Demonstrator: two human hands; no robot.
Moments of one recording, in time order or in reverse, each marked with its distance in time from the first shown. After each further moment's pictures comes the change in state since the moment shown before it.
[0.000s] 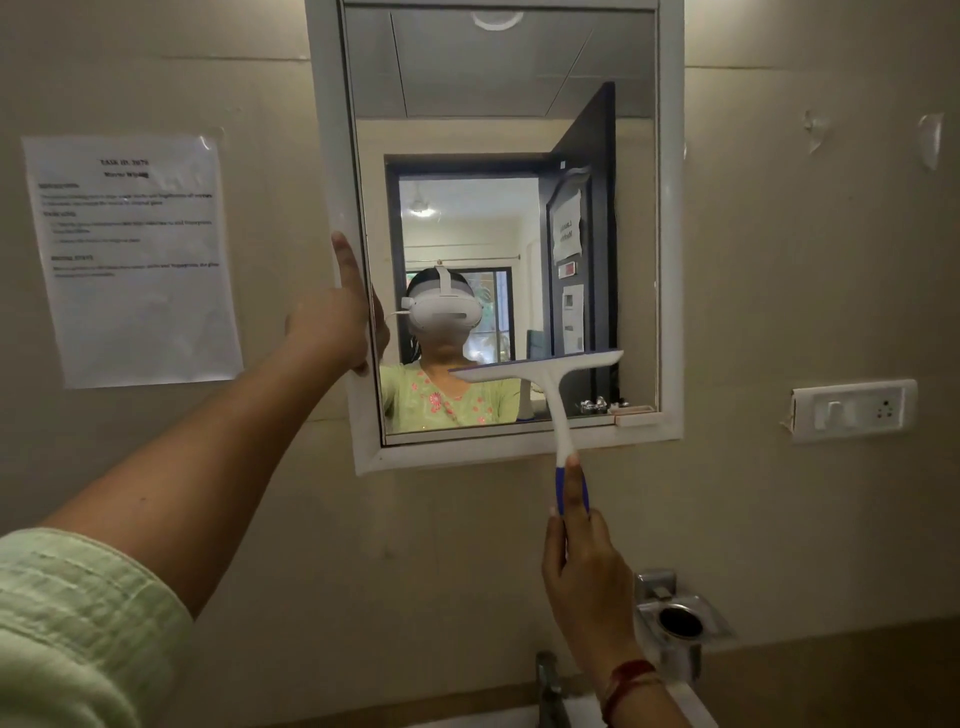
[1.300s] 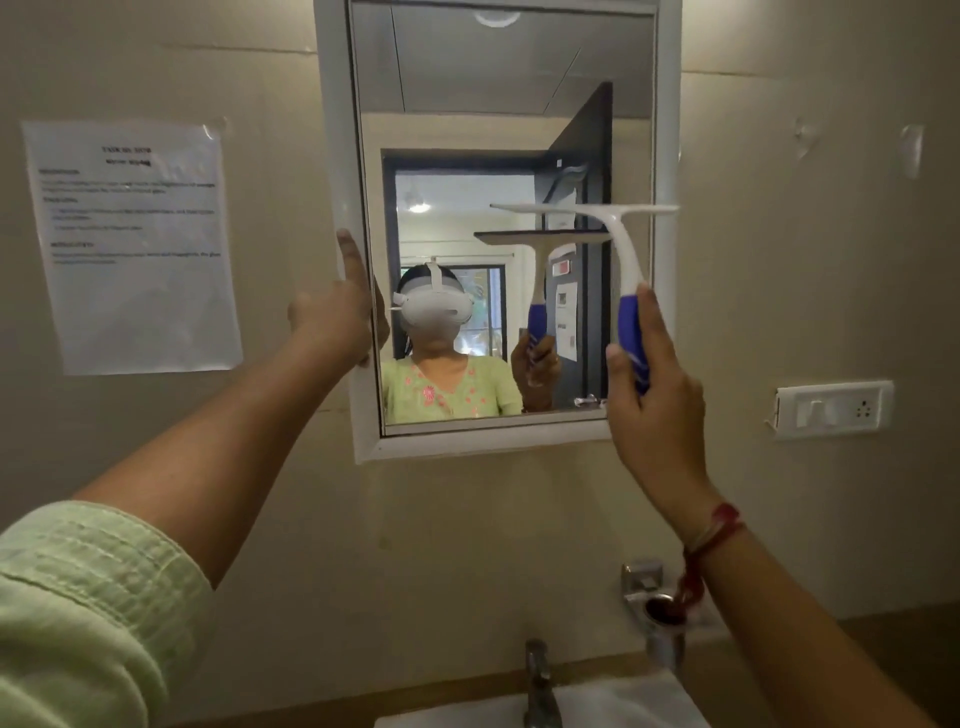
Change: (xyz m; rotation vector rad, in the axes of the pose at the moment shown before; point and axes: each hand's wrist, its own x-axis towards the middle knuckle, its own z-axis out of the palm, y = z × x) left_hand -0.017 0.004 -0.009 0.176 0.047 0.005; right_hand 0.117 -0.031 -0.088 0.159 0.219 -0.162
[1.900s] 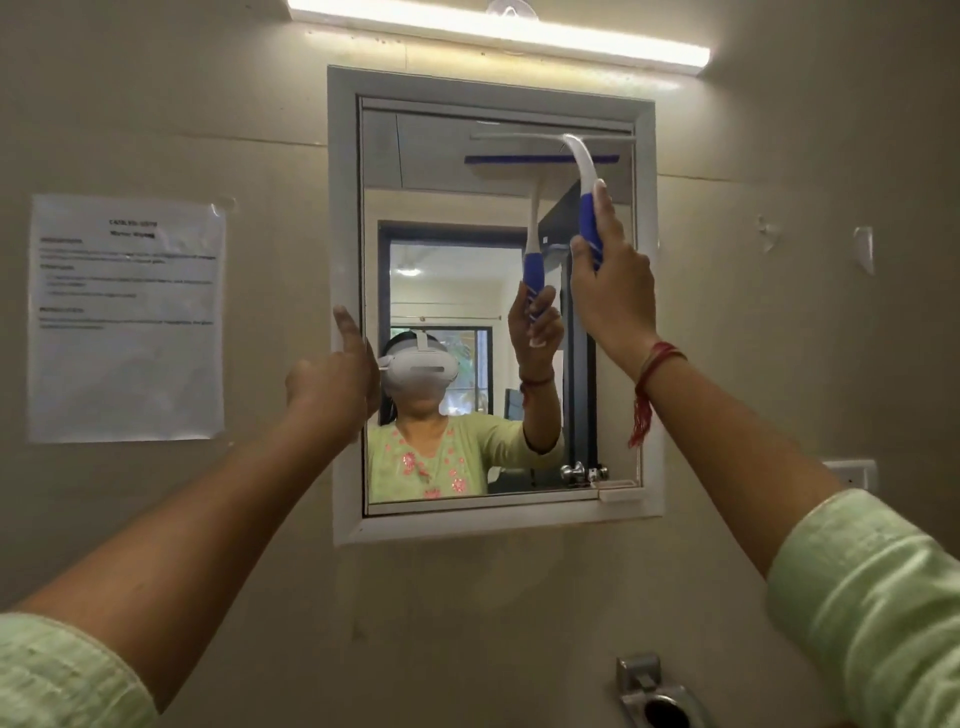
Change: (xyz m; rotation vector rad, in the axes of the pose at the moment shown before) left_hand 0.001 0.008 -0.005 0.086 0.079 0.005; right_hand 0.181 -0.005 0.047 -0.052 0.091 -0.153
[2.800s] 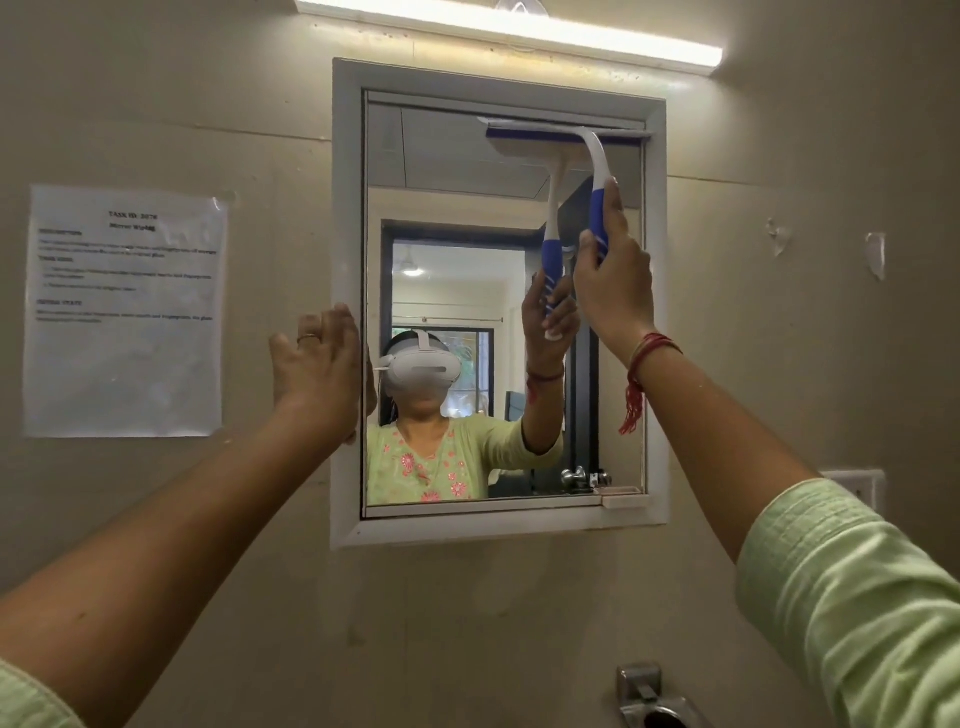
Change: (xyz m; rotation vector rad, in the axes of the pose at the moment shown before) left_hand 0.001 -0.009 0.000 0.297 0.079 0.019; right_hand 0.017 0.024 0.023 0.075 0.048 0.027
